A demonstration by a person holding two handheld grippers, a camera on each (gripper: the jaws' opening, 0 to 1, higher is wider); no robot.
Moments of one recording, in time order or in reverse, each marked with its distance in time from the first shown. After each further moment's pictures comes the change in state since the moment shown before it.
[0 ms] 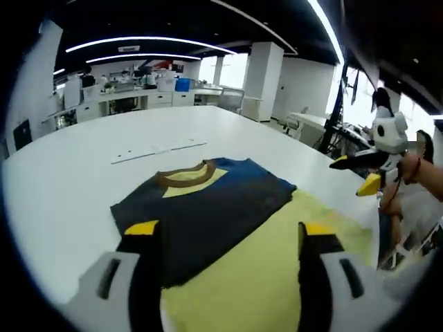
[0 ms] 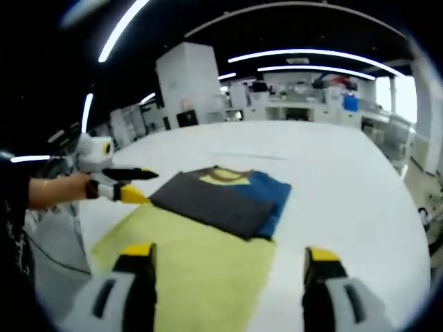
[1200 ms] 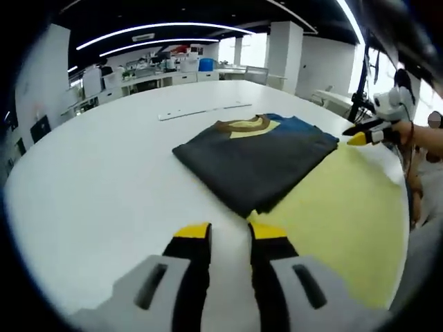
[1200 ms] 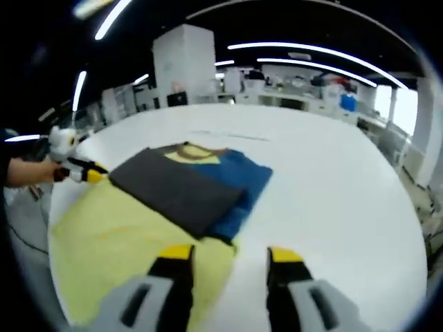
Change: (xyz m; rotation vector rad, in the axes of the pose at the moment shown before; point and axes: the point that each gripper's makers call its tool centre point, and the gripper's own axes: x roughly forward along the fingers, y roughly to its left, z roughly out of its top) left arm -0.029 0.078 -0.081 0.000 0.145 0.131; right arm 0.065 -0.058 -0.026 -0.090 0.095 -0.093
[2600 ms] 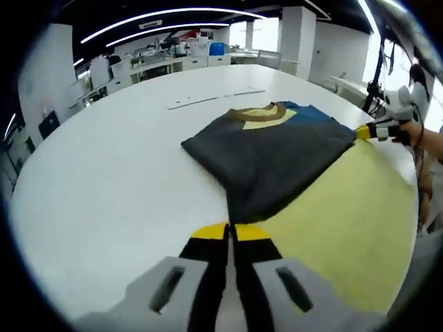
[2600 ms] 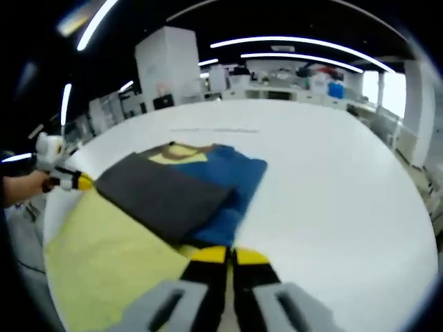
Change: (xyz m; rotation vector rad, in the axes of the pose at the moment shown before) left arm 0.002 0.006 0.006 0.078 0.123 0.106; right arm 0.021 -0.008 -0.004 0.094 0.014 -0.040
